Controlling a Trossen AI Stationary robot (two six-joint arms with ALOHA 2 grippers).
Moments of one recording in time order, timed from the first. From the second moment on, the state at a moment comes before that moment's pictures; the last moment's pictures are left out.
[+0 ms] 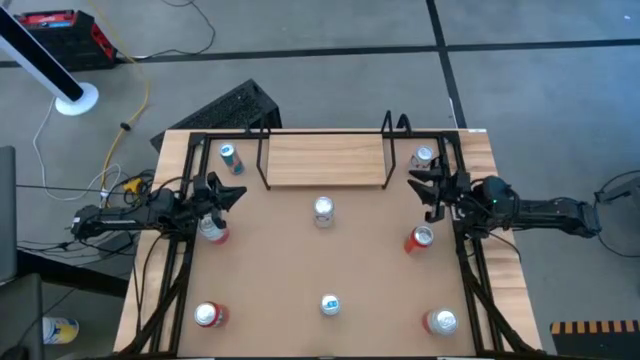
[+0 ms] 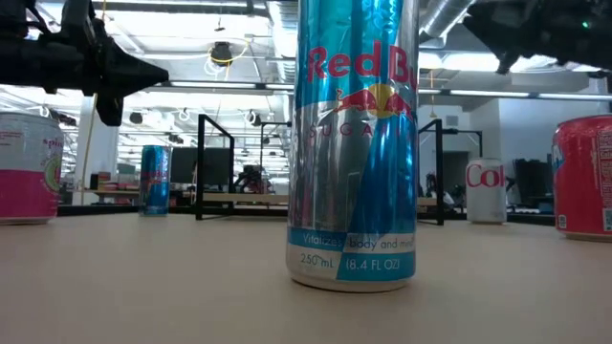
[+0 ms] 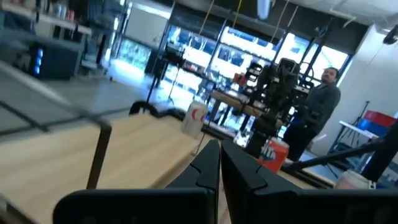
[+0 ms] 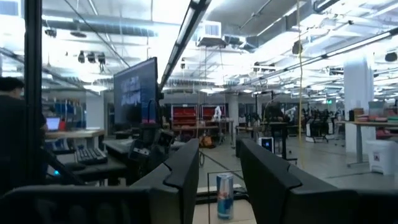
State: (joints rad) left arm 0.04 0.02 0.03 0.23 -0.35 -0.30; right arm -0.15 0.38 0.15 0.65 0.07 -0.01
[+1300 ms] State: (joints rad) left arm 0.04 0.02 0.03 0.28 -0.34 -0.03; right arm -0.06 1.46 1.12 -0.14 0.02 -0.30
